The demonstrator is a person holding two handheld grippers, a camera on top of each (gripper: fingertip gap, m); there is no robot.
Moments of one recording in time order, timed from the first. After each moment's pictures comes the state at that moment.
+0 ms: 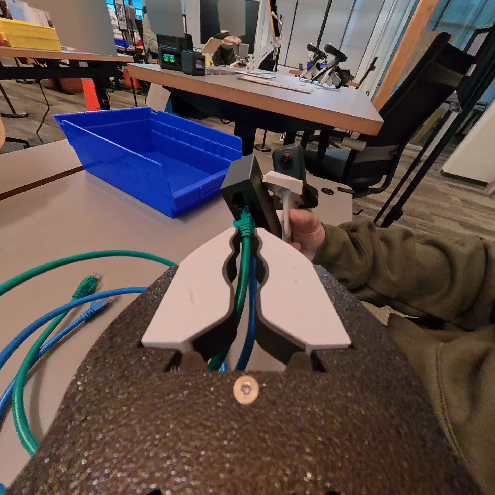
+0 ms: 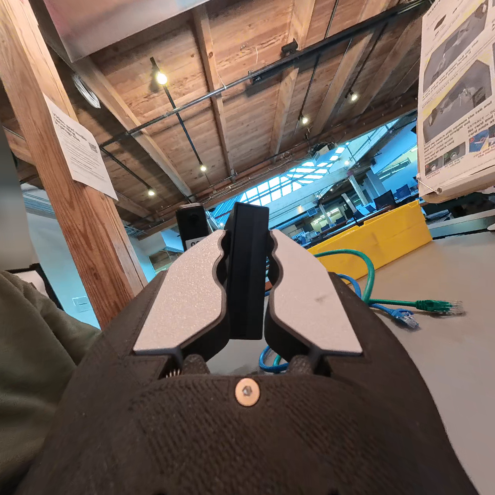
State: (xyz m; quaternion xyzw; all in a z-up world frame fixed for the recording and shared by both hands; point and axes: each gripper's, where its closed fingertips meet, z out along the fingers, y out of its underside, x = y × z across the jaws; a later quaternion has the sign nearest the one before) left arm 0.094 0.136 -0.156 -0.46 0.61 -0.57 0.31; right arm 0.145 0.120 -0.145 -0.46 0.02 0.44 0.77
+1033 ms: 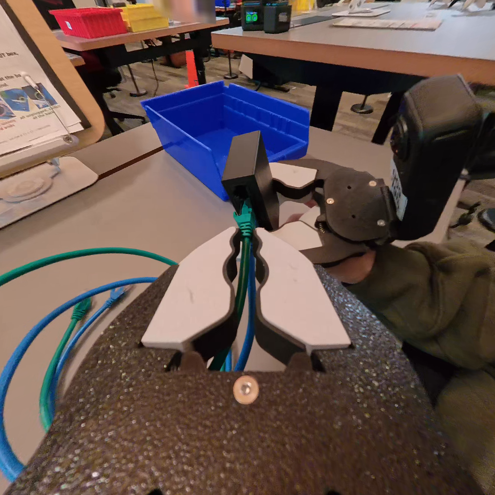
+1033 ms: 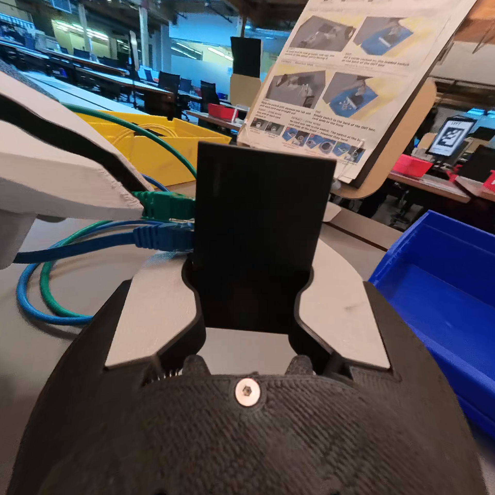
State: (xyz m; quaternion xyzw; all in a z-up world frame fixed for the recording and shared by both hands) left arm 0.111 0.133 -0.161 -0.55 0.60 -0.41 0.41; right arm 0.163 0.169 -0.186 -0.72 -0.03 -0.12 0.69
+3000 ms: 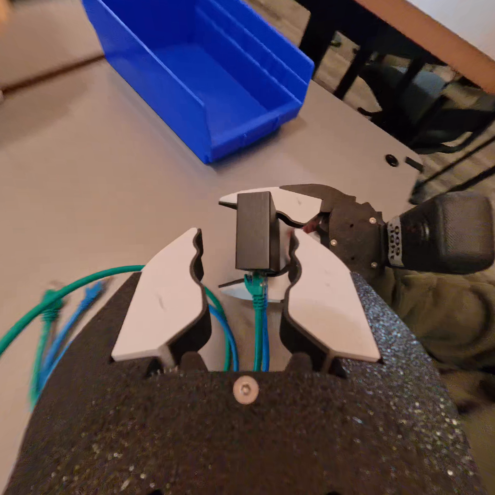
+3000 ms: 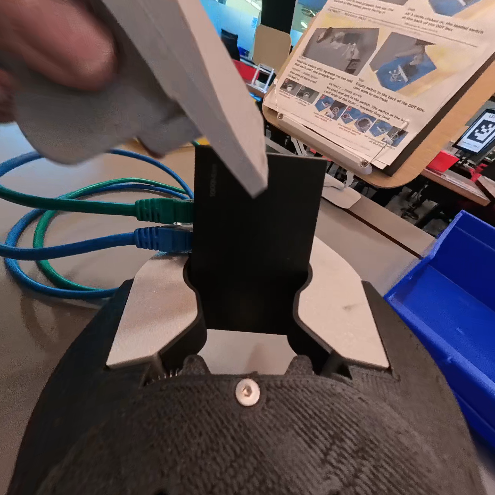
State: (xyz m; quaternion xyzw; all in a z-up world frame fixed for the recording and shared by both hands) left arm 0.138 0.157 -0.171 -0.62 0.63 -0.42 0.20; right arm 0.147 0.180 -0.214 -0.76 -0.08 -0.14 0.63
